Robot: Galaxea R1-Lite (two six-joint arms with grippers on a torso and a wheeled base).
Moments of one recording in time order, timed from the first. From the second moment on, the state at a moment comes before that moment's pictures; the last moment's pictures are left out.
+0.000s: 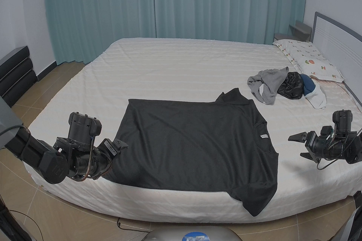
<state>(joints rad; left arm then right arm) -0.34 1.84 -0.64 -0.44 0.10 -1.04 -0.15 1.85 -0.52 -0.64 0.42 0.60</state>
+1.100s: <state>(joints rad) -0.21 2.19 -0.62 -0.75 0.16 -1.00 -0.13 1.91 -0.52 -0.64 0.42 0.60</state>
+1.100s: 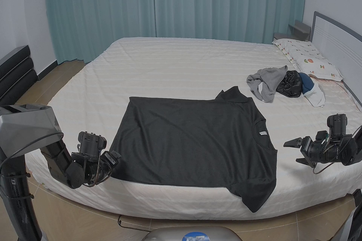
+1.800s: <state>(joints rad) -0.20 2.23 -0.58 -0.76 0.20 -0.96 -0.05 2.01 -0.53 -0.64 0.41 0.60</state>
